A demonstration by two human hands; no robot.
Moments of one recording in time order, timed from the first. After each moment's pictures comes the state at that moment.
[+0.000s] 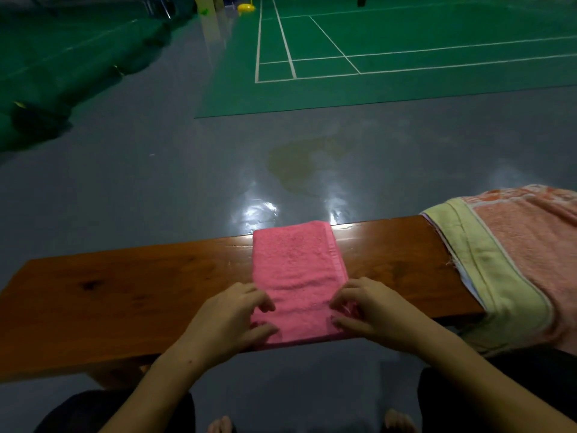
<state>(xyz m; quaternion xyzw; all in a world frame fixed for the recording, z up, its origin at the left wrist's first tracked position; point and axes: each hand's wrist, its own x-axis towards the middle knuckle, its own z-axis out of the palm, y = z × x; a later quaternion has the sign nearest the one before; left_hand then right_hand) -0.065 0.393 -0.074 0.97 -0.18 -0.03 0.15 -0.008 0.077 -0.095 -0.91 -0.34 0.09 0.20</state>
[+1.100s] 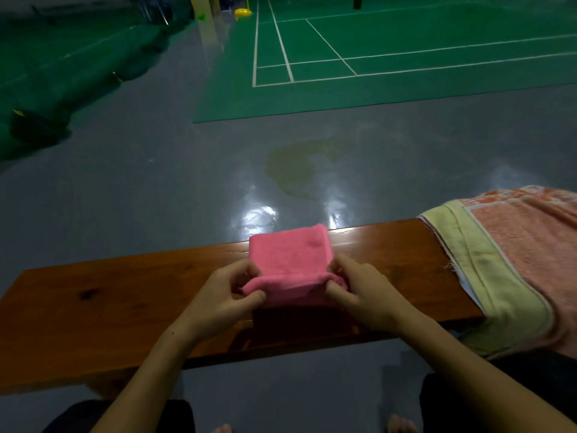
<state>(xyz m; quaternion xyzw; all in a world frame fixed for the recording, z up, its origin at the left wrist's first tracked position) -0.038 0.393 -0.044 0.87 -0.10 -0.04 0.48 0.010 0.103 -0.070 -0.91 -0.22 0.07 0.35</state>
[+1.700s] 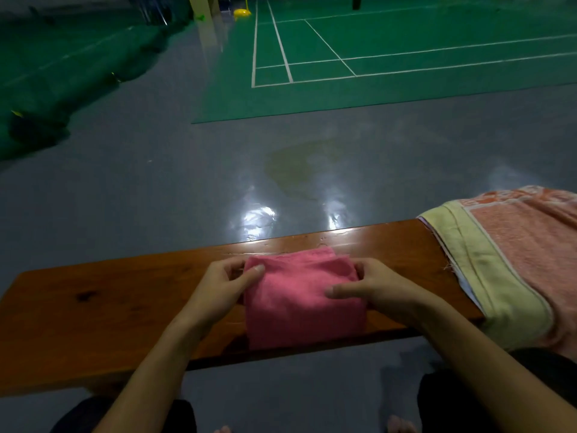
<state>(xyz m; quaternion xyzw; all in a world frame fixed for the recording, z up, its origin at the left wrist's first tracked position) -0.022 0.383 -0.050 0.78 0.07 -0.06 0.62 0.018 0.092 -0.043 -0.69 -0.05 0.34 0.64</state>
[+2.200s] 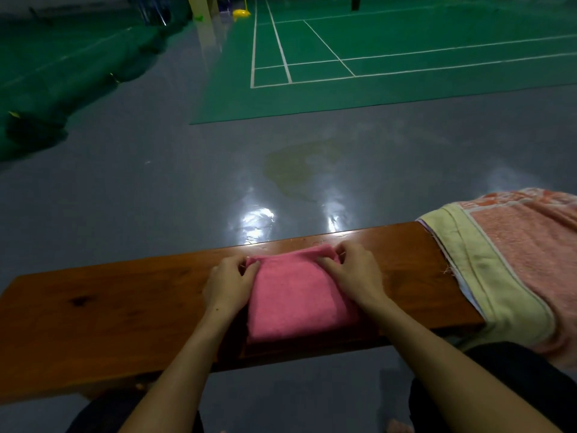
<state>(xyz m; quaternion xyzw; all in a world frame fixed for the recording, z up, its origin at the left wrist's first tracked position) 0.025 0.377 -0.100 0.93 0.17 0.05 0.31 0.071 0.125 -0.113 -0.94 0.01 -0.02 0.35</state>
